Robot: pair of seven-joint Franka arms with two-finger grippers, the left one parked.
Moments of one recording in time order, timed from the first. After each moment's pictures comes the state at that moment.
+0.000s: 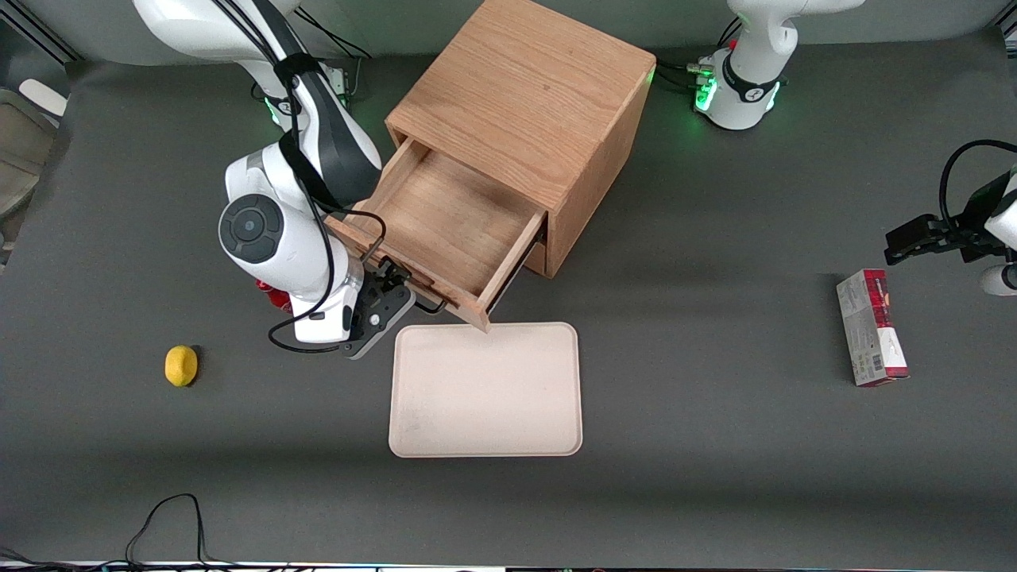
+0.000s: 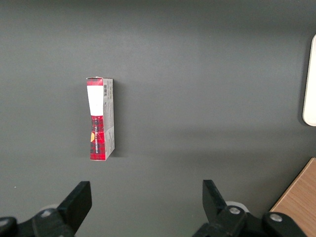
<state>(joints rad) 0.55 0.40 -0.15 -1.60 0.18 1.99 -0.42</state>
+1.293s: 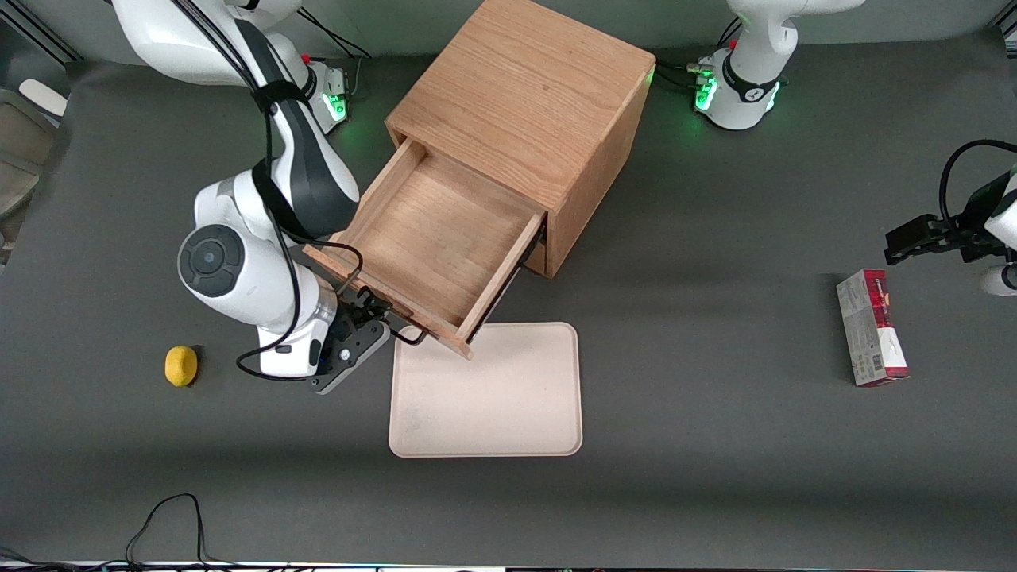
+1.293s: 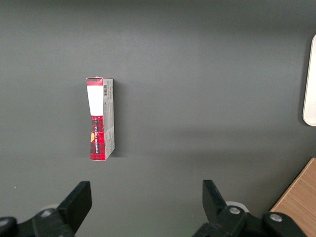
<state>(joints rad) 0.49 0.48 -0.16 -1.41 0.18 1.92 -0.43</state>
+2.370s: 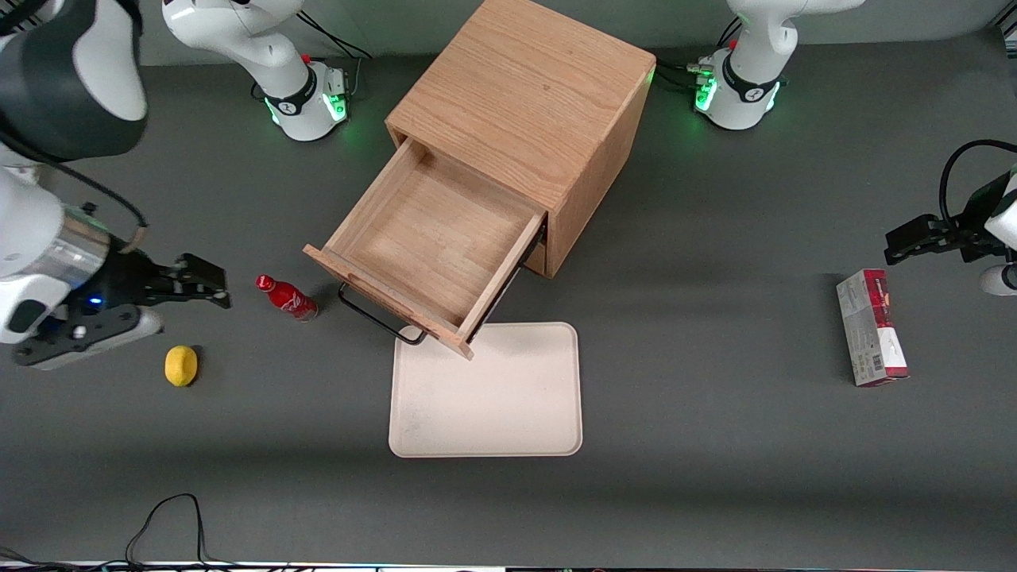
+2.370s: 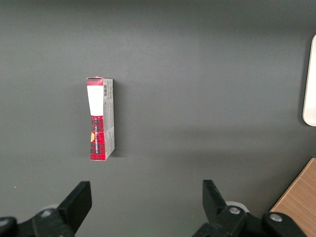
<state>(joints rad) 0.42 0.34 -0.39 -1.21 0.18 1.55 -0.21</state>
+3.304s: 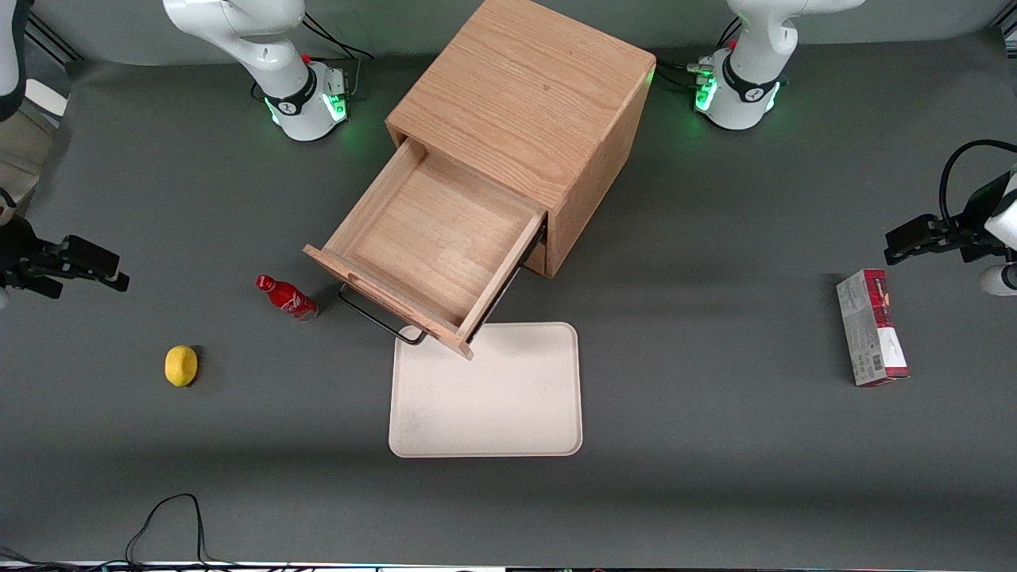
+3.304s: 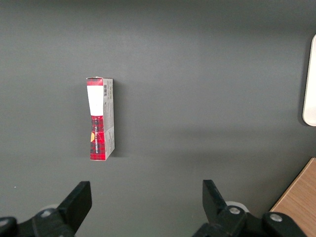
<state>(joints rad) -0.05 0.10 -0.02 -1.49 0.06 1.65 -0.10</state>
